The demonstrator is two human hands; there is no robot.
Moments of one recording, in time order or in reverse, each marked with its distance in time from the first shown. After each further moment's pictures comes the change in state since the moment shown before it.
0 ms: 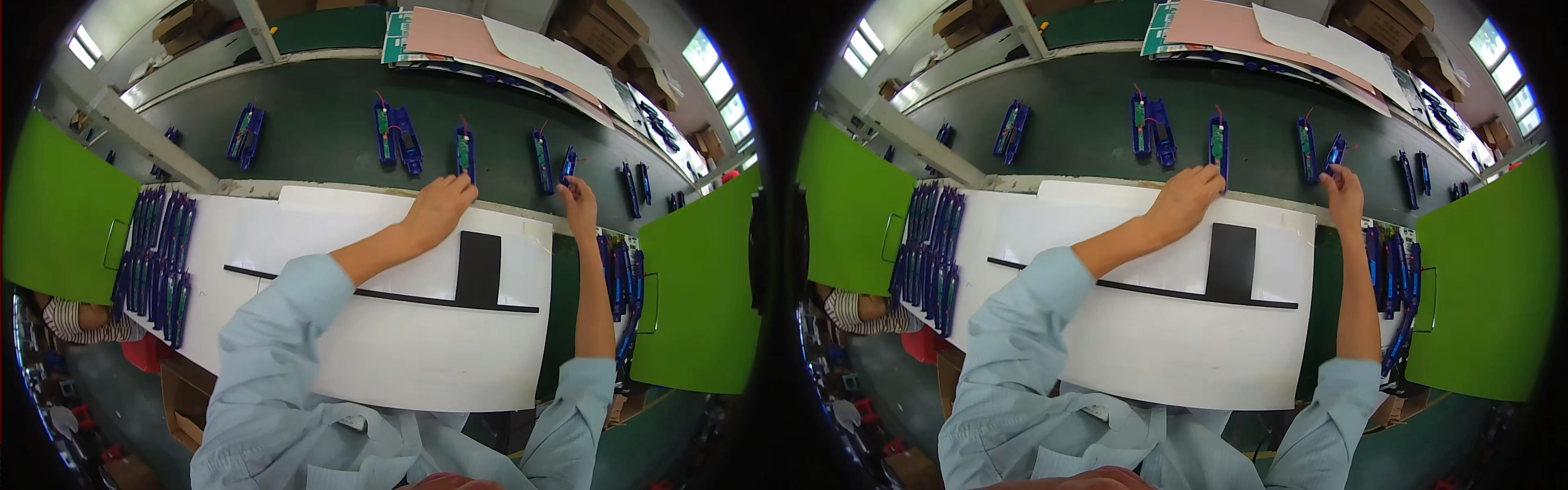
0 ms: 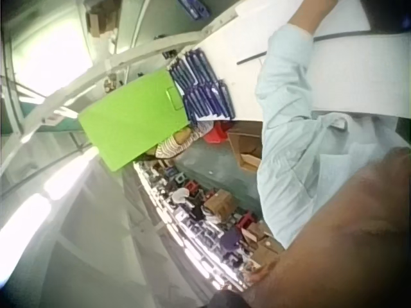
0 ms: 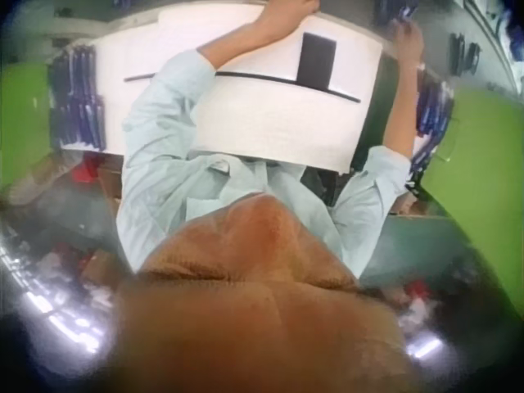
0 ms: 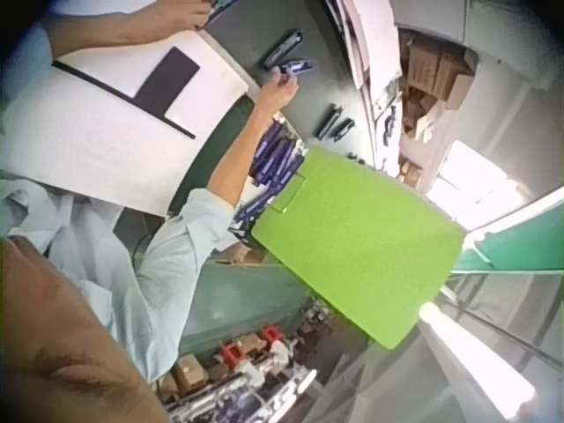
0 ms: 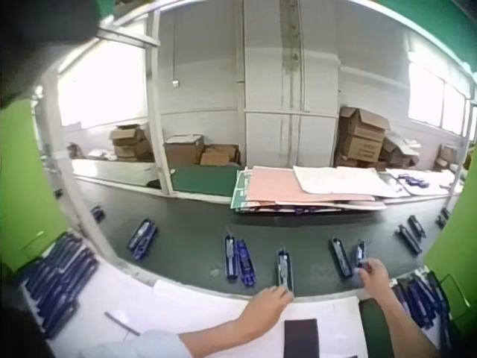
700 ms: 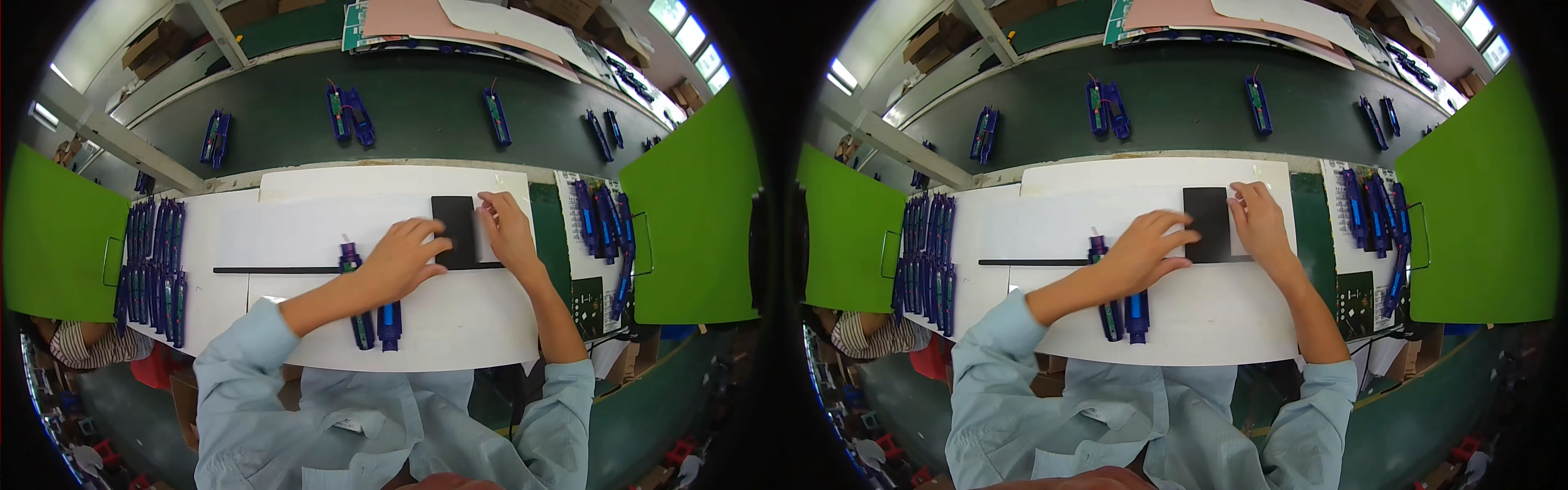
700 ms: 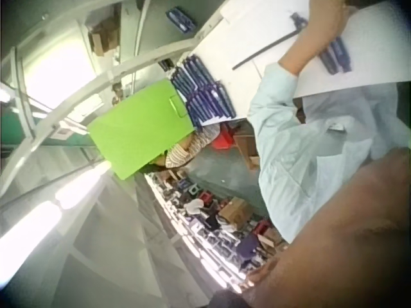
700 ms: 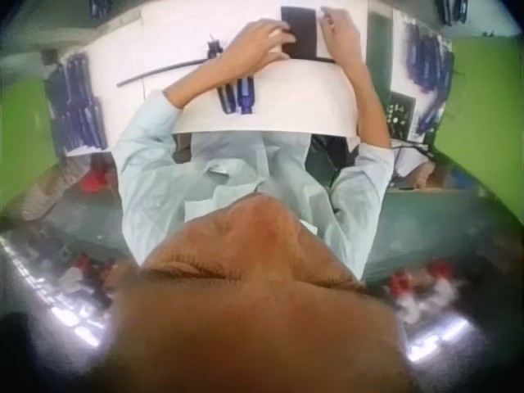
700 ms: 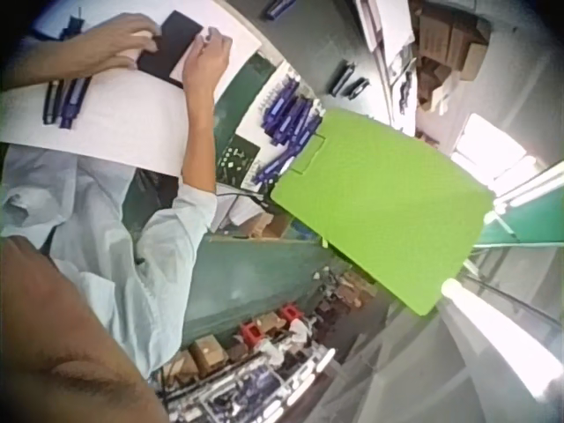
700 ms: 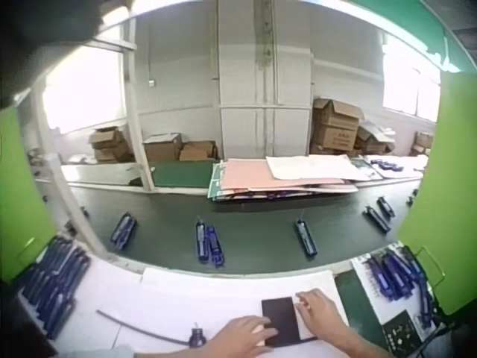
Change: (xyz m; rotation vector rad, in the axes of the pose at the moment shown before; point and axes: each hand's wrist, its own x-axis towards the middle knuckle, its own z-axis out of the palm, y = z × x) left_hand -0.098 0.102 -0.052 -0.230 -0.246 0.072; right_hand -0.172 -0.157 -0.006 0.126 -0.184 -0.146
